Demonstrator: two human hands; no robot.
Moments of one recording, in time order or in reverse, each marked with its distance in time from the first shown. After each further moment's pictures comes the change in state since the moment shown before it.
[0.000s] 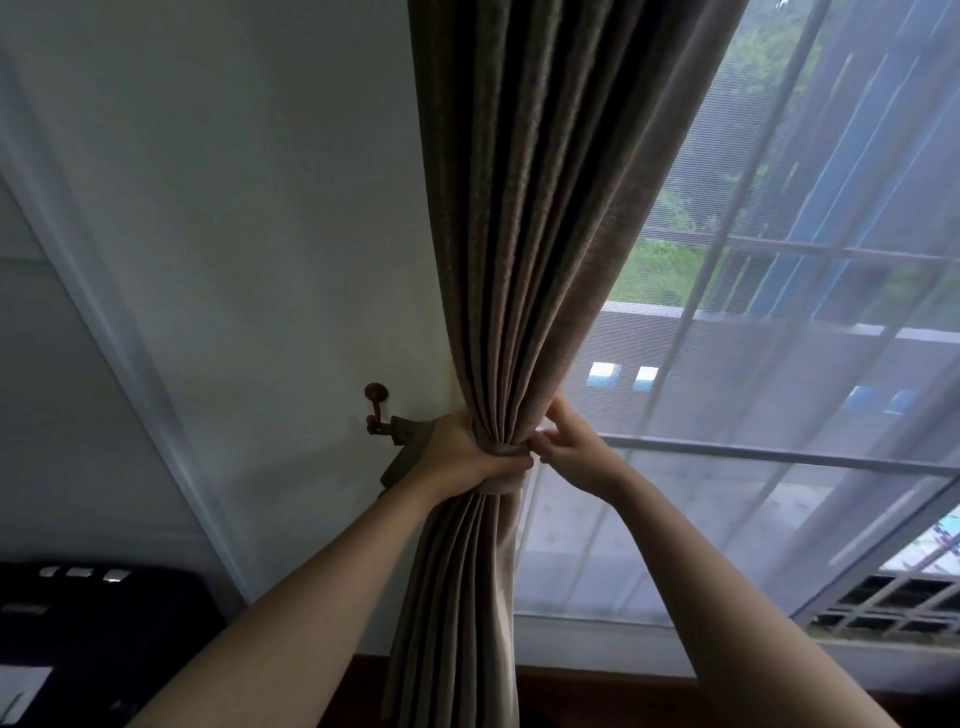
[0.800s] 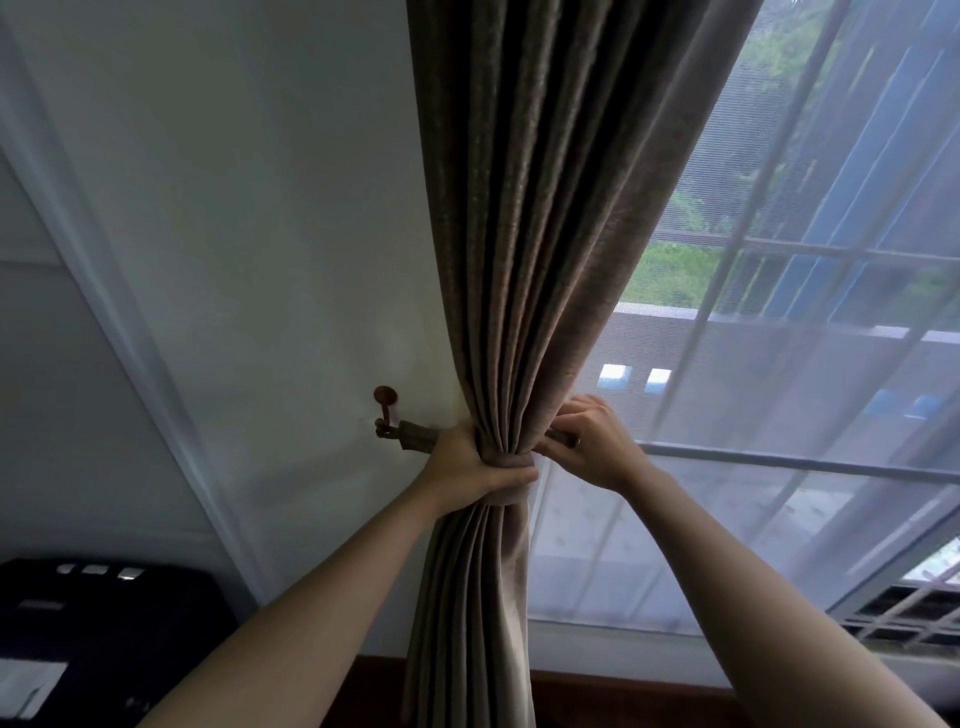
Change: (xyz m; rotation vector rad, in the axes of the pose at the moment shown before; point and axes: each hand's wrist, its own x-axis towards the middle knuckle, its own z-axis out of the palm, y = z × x) left_hand 0.002 -0.020 -0.001 0.019 -0.038 0.051; right_hand 0.017 0.029 -0.021 -0.779 0.120 -0.342
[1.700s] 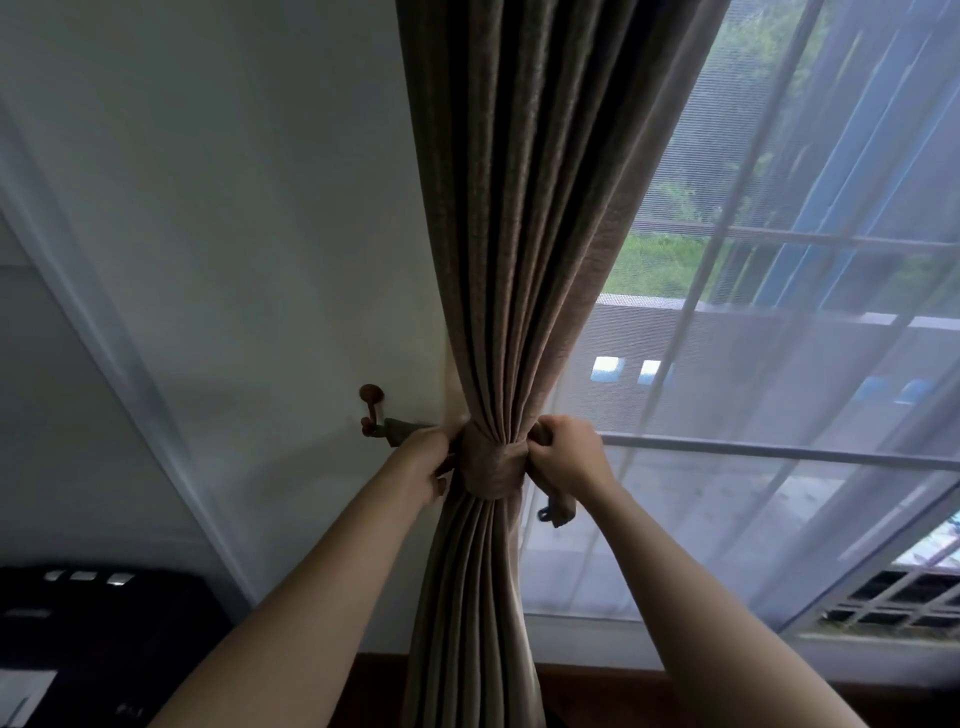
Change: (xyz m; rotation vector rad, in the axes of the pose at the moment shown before) left_hand 0.018 0.002 -0.005 -0.599 0.192 -0.856; right_hand -0.003 -0.025 0.022 0.179 -0.073 0.662
